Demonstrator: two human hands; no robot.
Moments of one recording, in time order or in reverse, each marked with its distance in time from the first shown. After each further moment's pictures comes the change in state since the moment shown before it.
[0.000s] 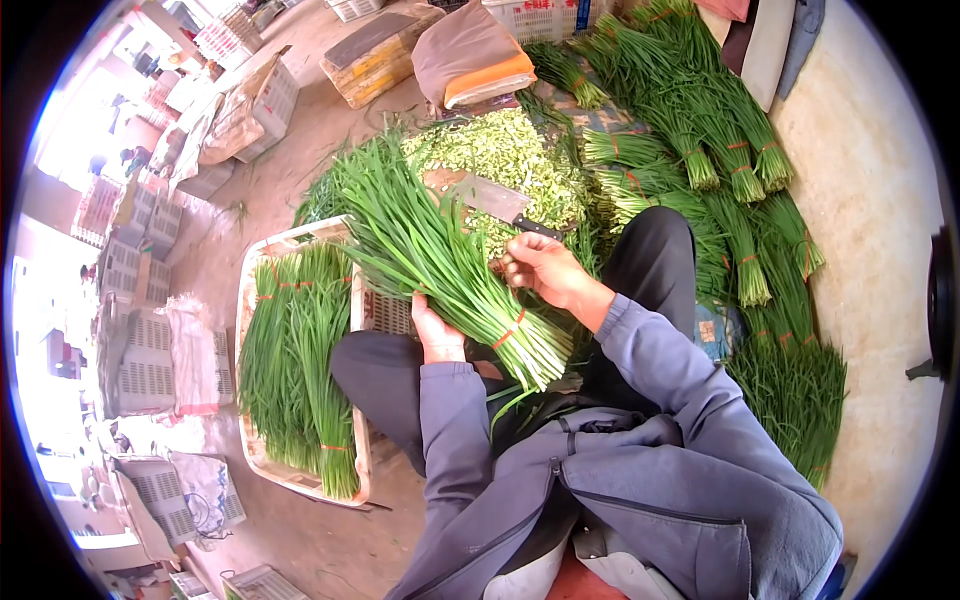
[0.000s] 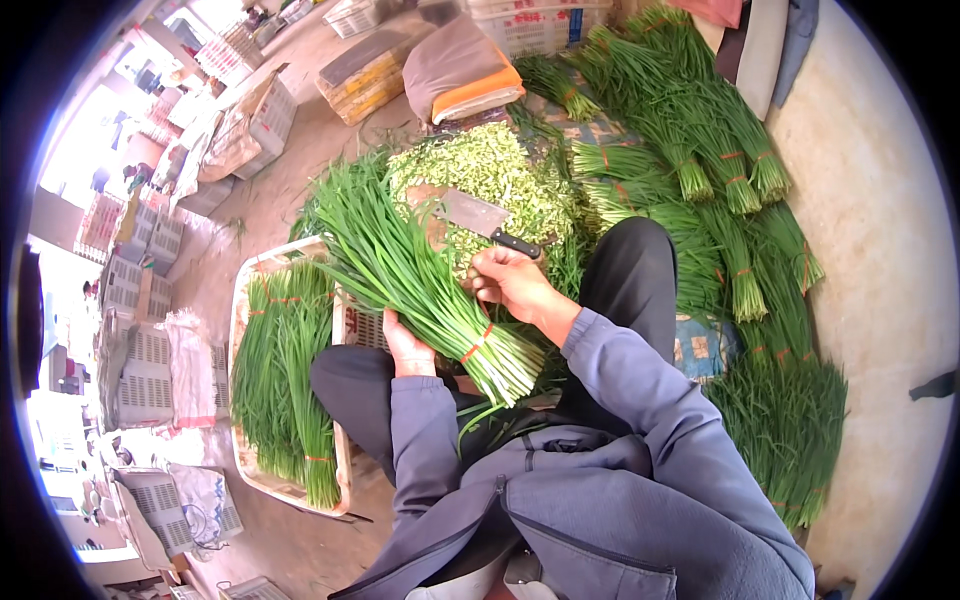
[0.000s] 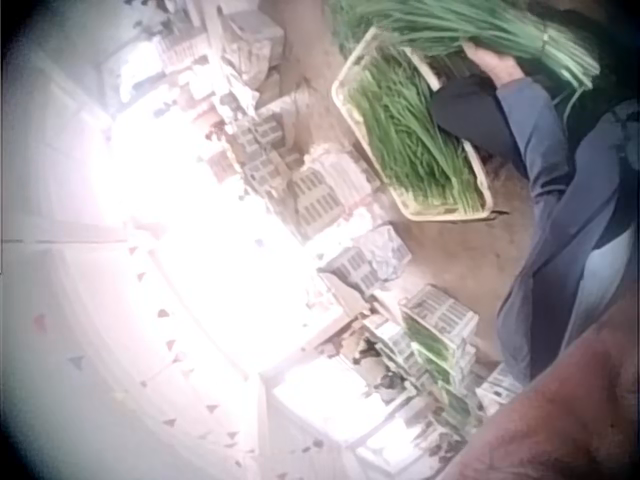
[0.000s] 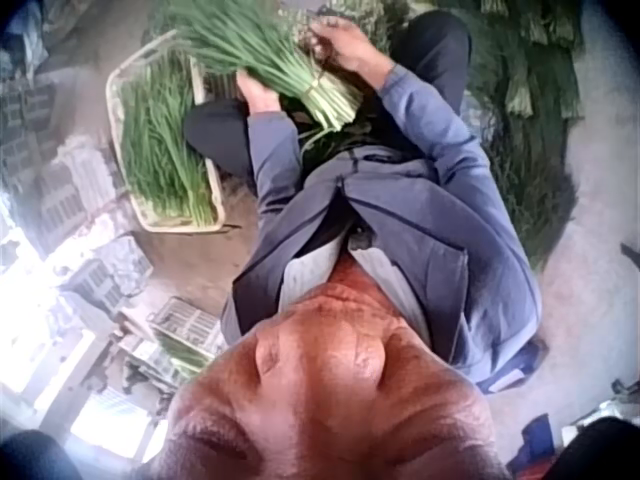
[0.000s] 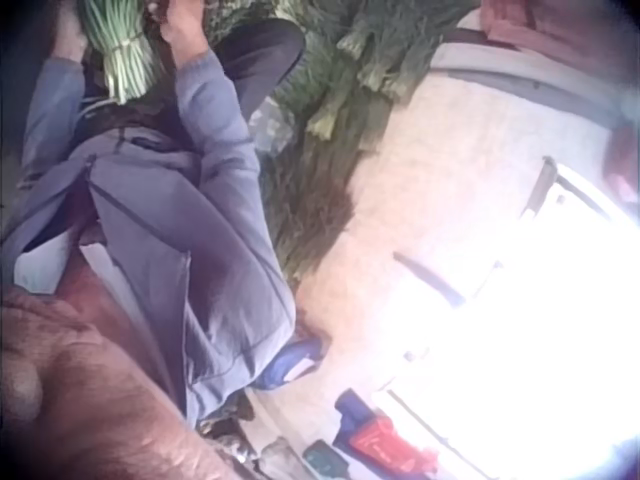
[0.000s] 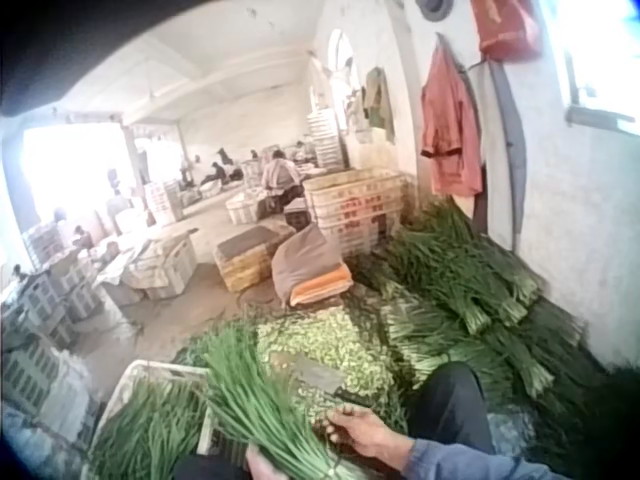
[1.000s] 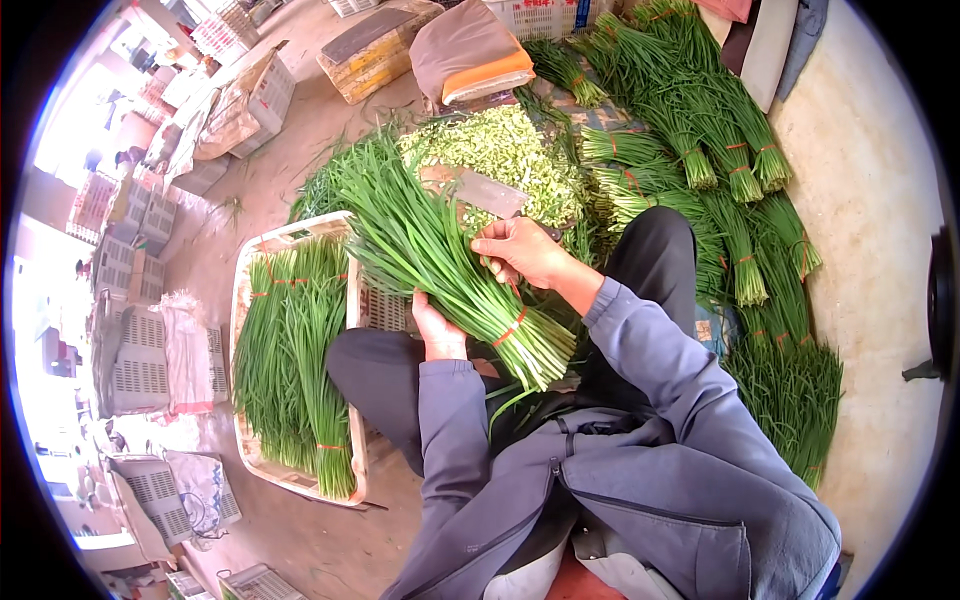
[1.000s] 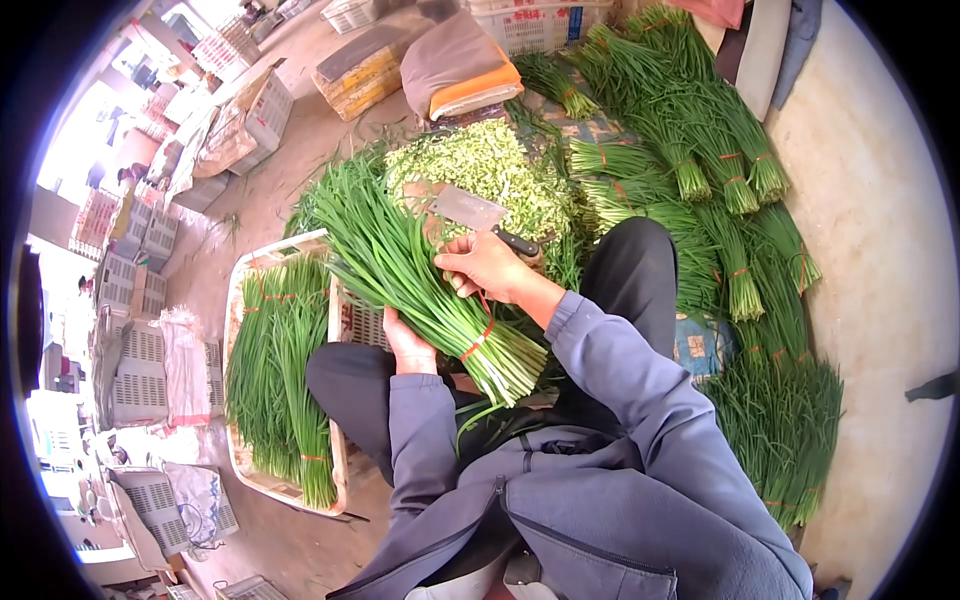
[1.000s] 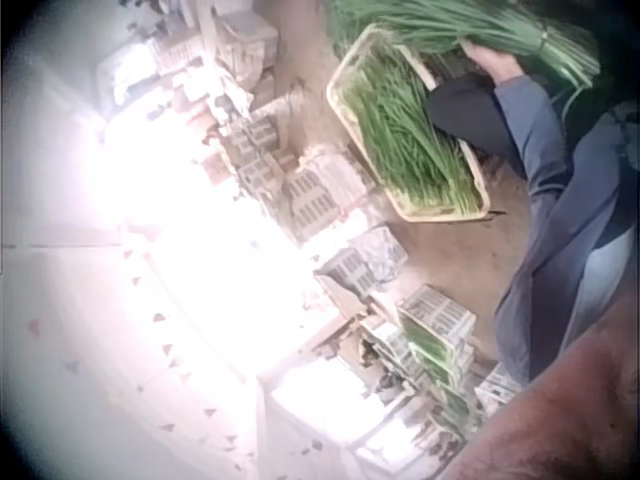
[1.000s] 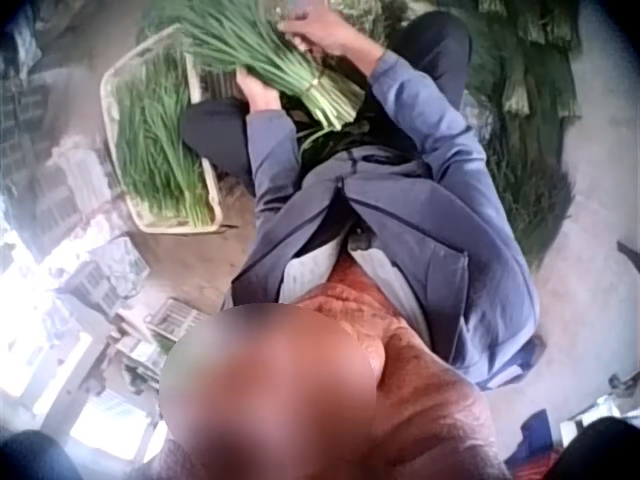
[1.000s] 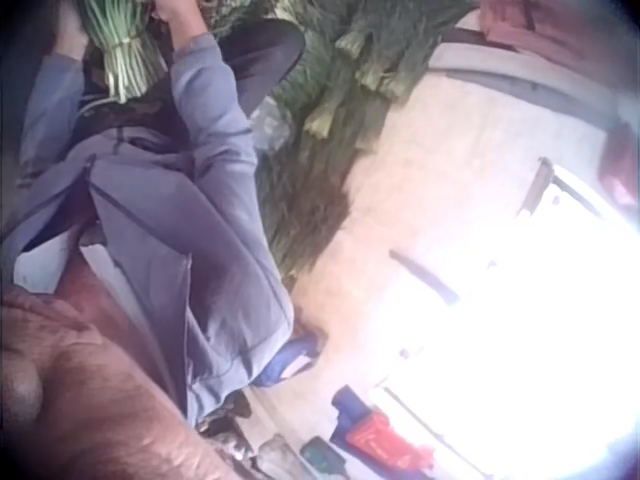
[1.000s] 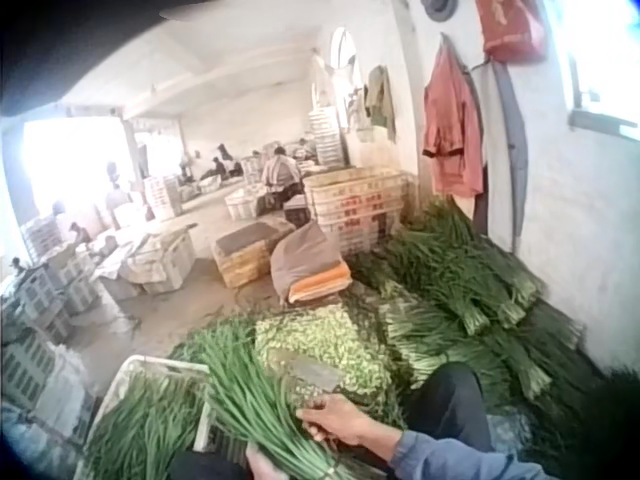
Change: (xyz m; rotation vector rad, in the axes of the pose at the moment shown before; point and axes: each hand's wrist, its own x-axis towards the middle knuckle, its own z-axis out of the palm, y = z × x) left_hand -0.008 -0.003 0.014 -0.040 -0.104 -0.047; right_hand 0.014 -0.025 0.041 -0.399 -0.132 0.016
